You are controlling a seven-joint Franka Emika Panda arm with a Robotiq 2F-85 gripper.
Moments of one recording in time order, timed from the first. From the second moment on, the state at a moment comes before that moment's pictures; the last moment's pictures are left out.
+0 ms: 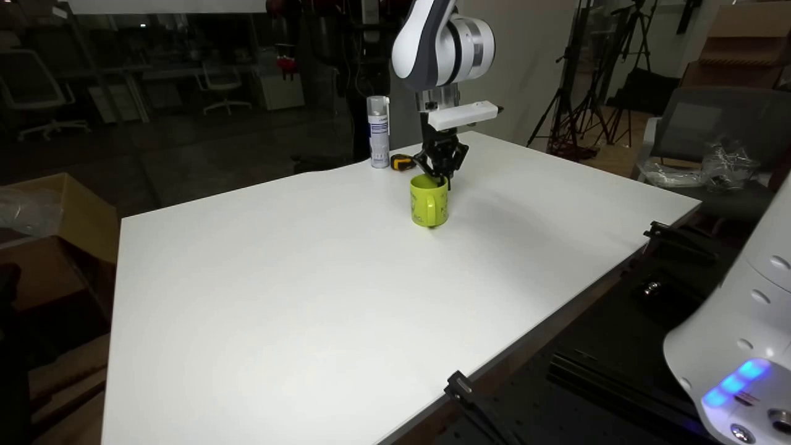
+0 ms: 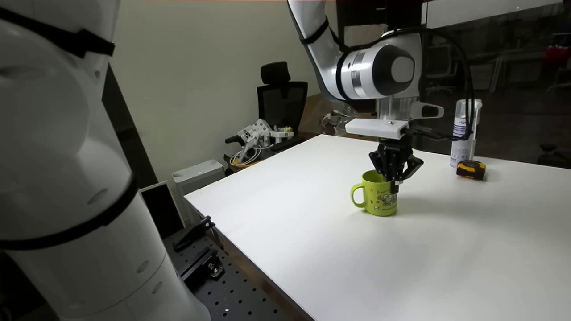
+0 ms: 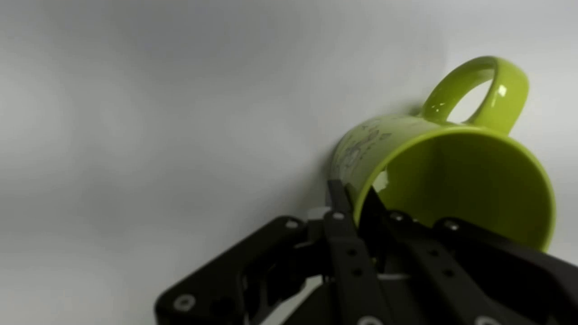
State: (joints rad) arm -0.05 0.50 -0.08 -2.09 -0.02 2.48 0.09
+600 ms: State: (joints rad) arm -0.05 0.57 -0.07 -1.99 0.16 2.53 0.25
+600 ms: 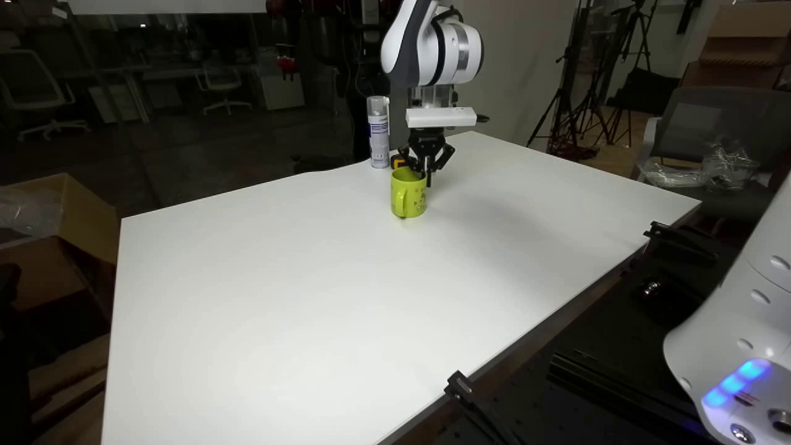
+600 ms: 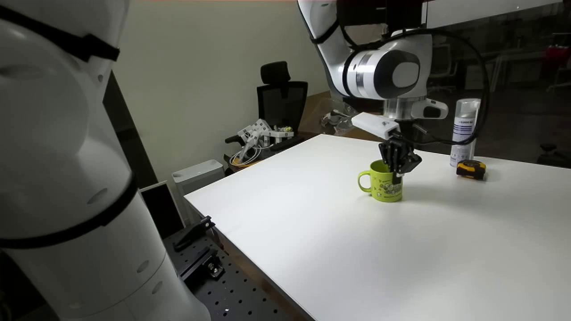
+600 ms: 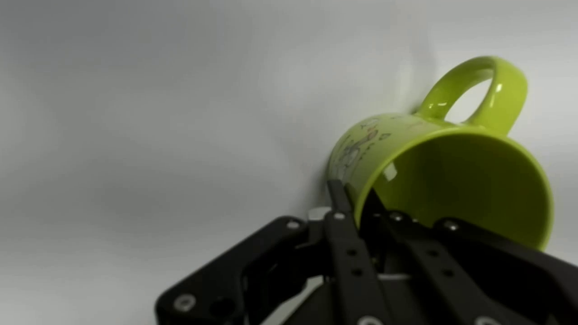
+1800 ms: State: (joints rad) arm 0.00 0.79 -0.14 -1.55 0.25 2.29 0.88
